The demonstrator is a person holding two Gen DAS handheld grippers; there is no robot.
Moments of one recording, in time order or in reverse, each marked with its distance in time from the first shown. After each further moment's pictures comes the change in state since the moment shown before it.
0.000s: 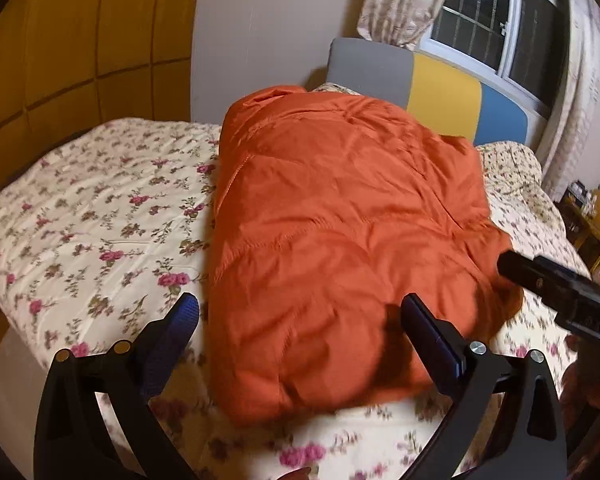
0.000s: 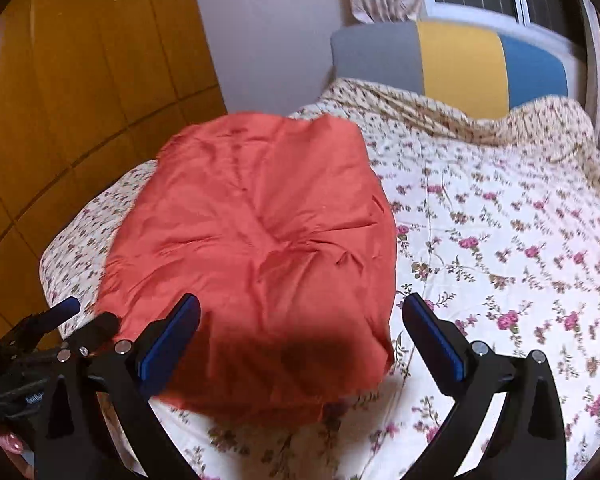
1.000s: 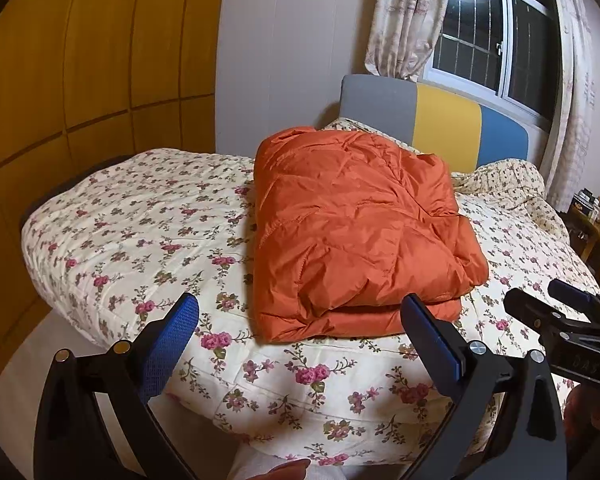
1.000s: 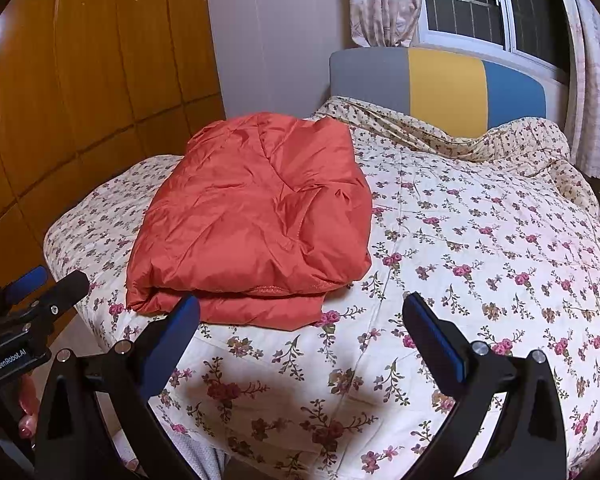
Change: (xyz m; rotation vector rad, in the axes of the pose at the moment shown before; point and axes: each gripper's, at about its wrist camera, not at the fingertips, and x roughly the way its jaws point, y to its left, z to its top) left arm -0.094 -0.008 -0.044 -0.005 -0.129 0.073; right arm -0.084 0.021 -0.065 -0.042 -0.048 -0.058
